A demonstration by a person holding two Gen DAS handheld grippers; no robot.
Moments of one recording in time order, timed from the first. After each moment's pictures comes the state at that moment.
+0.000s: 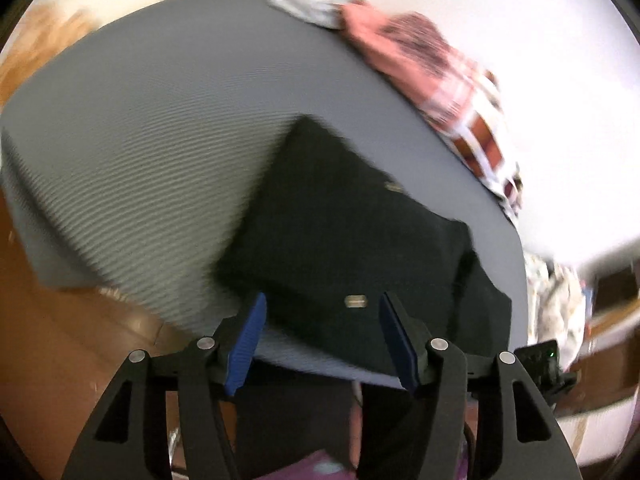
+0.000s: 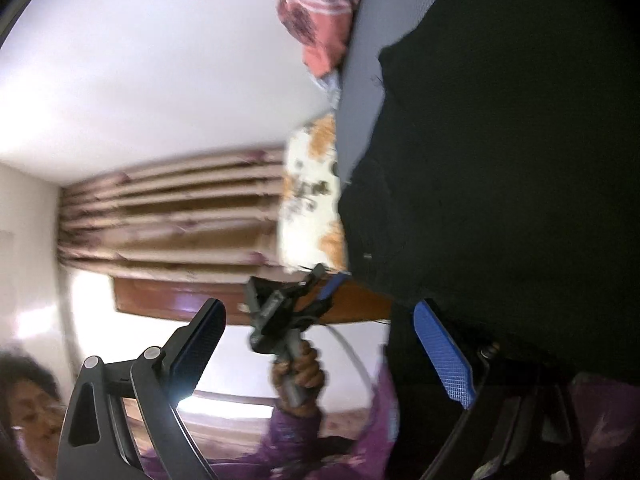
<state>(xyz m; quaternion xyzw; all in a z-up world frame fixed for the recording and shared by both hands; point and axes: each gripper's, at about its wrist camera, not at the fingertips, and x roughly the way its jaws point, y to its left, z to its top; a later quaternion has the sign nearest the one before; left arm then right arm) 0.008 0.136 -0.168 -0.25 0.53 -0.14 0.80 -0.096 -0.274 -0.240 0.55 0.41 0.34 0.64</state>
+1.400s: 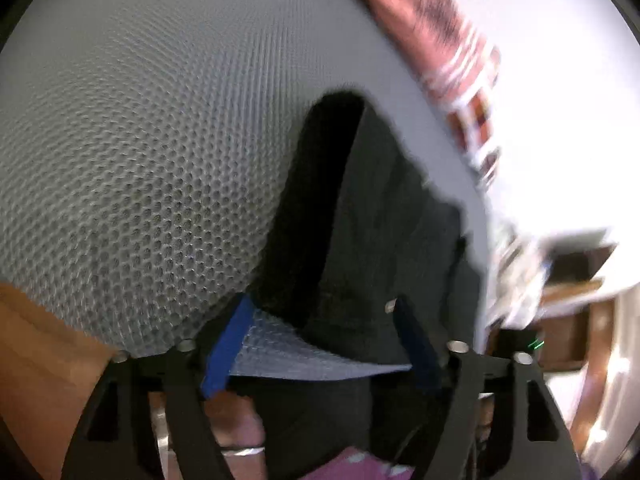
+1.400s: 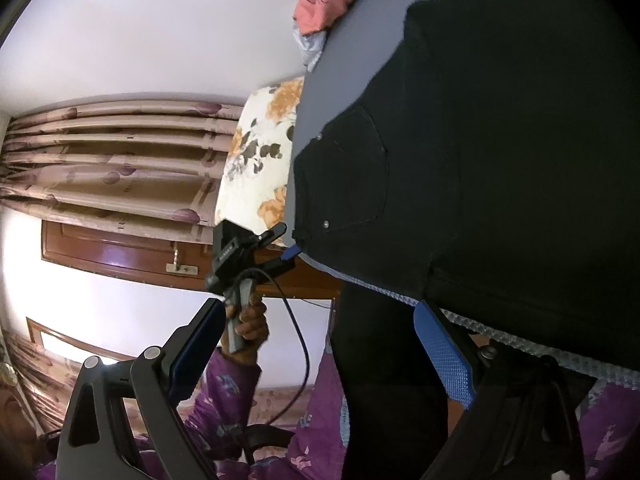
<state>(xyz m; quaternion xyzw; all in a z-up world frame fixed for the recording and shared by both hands) 0.084 0.164 -0.212 -0.26 0.61 -0.26 0.70 -0.101 -0.220 -0.220 0.45 0.45 0.32 0.70</state>
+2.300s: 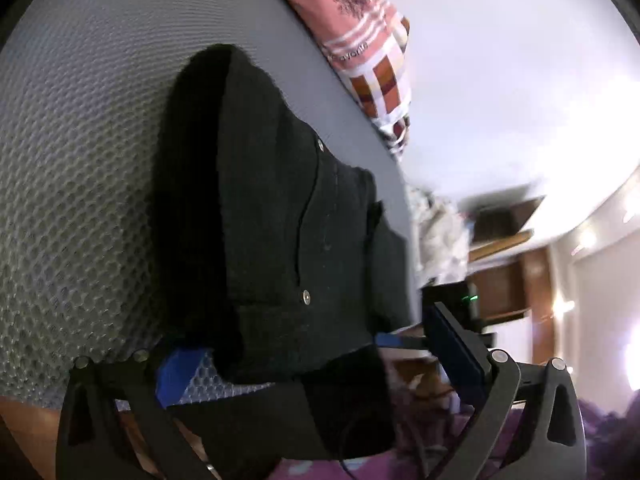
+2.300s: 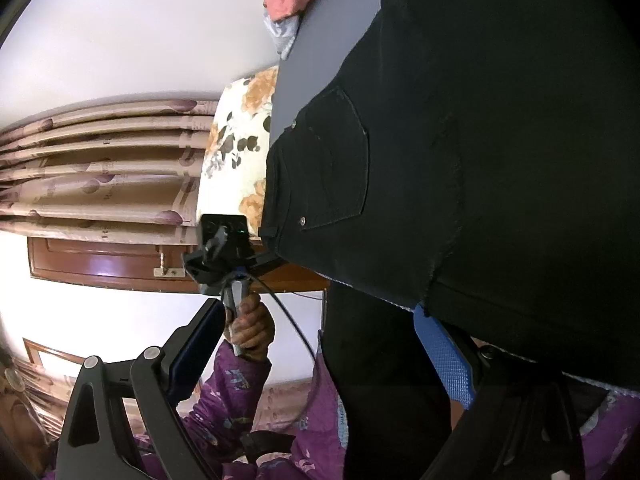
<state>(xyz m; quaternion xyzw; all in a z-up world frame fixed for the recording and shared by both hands) 0.079 0.123 -0.205 -0.30 0.55 -0.42 0.66 -0.090 -0.209 -0.235 0.46 0.49 0.30 0.68</state>
